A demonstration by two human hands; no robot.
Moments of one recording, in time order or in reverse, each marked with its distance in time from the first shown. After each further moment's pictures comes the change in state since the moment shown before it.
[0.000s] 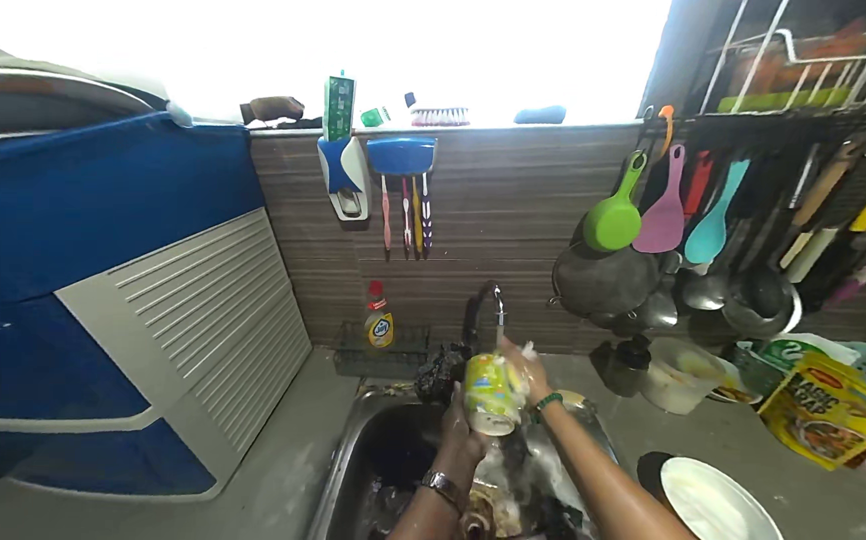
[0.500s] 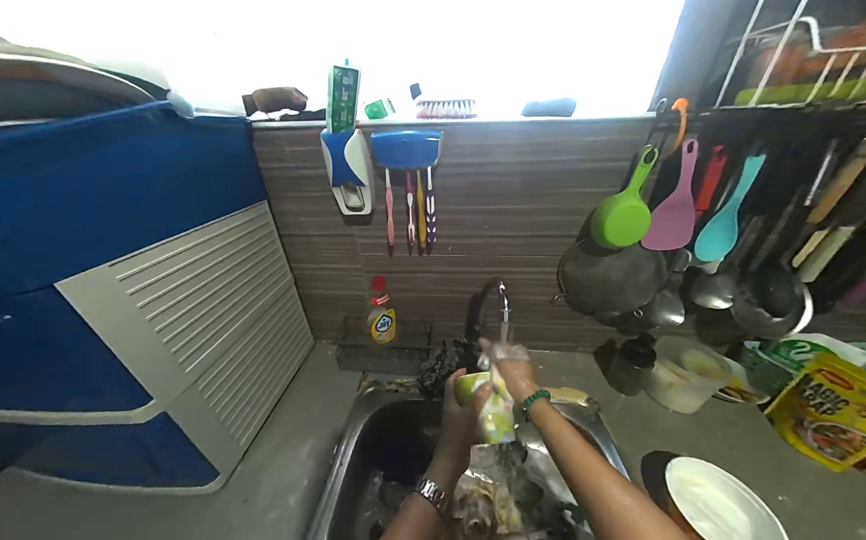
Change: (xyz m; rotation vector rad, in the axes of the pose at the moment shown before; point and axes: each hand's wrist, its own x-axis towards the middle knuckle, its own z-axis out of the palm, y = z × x) left_hand -0.003 0.009 -0.023 0.630 -0.228 0.319; right_hand -0.012 -0.014 0.019 -0.189 -0.045 -0.052
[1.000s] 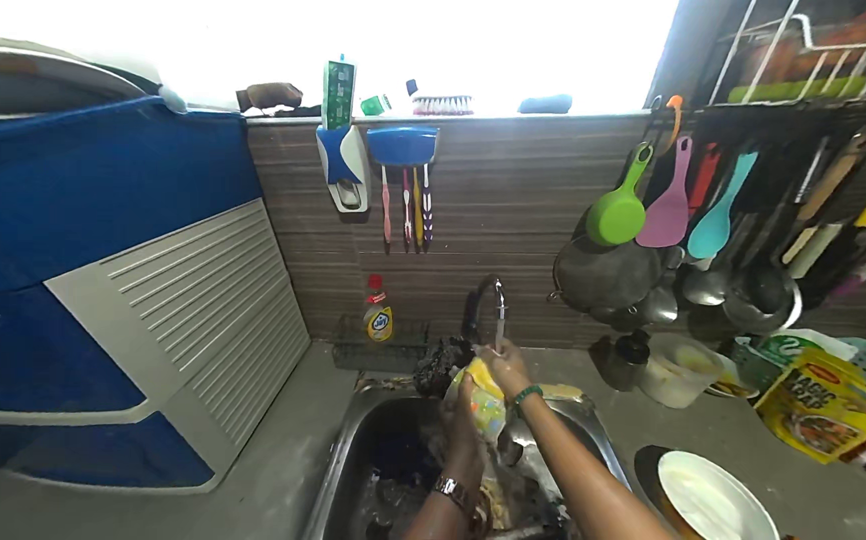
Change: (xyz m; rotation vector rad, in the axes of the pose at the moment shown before) left_hand 0.007 -0.023 0.029 -0.339 0.369 -0.207; right_hand 0.009 0.010 0.007 -0.047 -0.026 0.044
